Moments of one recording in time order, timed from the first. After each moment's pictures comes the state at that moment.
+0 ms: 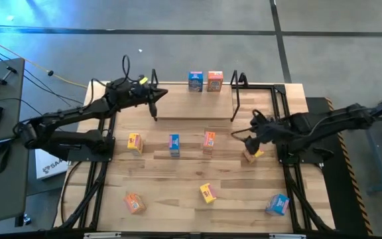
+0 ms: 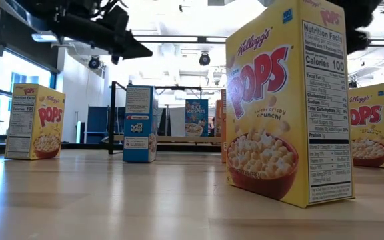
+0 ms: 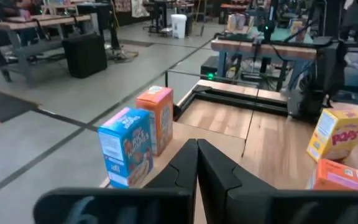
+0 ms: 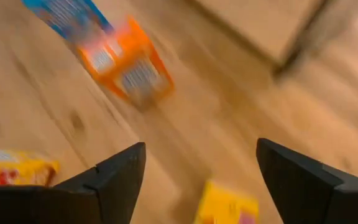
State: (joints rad) left arm 0.59 1.03 0.60 0.29 0.17 0.04; right arm 0.23 0.99 0.95 -1.04 0.35 0.95
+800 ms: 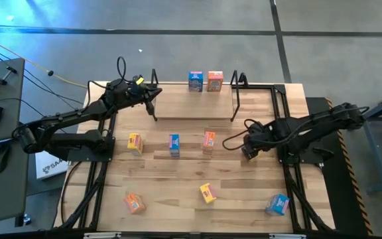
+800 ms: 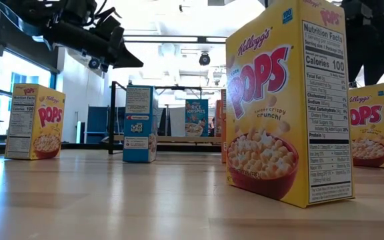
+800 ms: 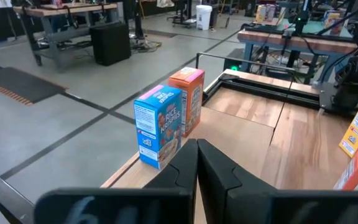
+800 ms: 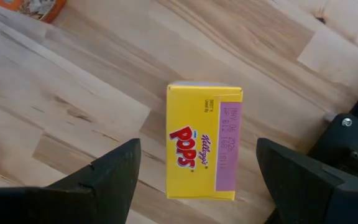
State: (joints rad) left arm 0.66 1.00 0.54 0.28 0.14 0.03; right arm 0.22 1.19 1.00 -1.27 0.11 1.25
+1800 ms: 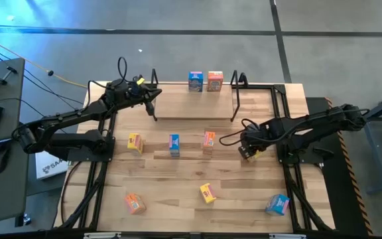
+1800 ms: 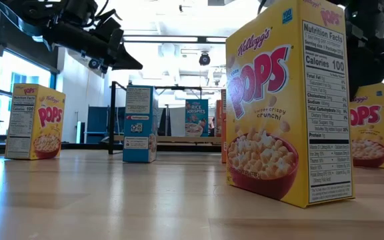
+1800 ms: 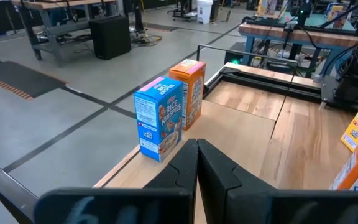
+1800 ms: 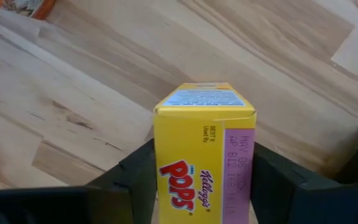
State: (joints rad) left arm 0.66 1.00 0.54 0.25 0.14 0.03; right arm 0.14 1.19 0.88 -1.10 0.05 1.17
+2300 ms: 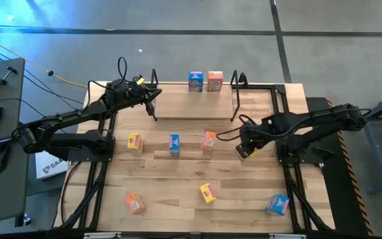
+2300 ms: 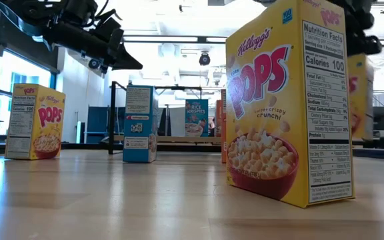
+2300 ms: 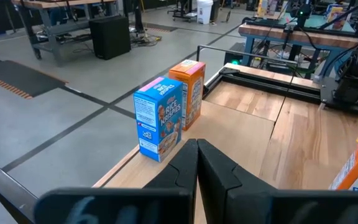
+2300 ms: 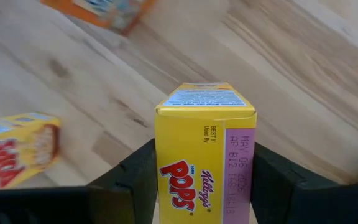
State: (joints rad) left arm 0.66 1.00 0.54 0.26 0.14 0.03; right arm 0.13 1.19 1.03 -1.10 0.03 1.05
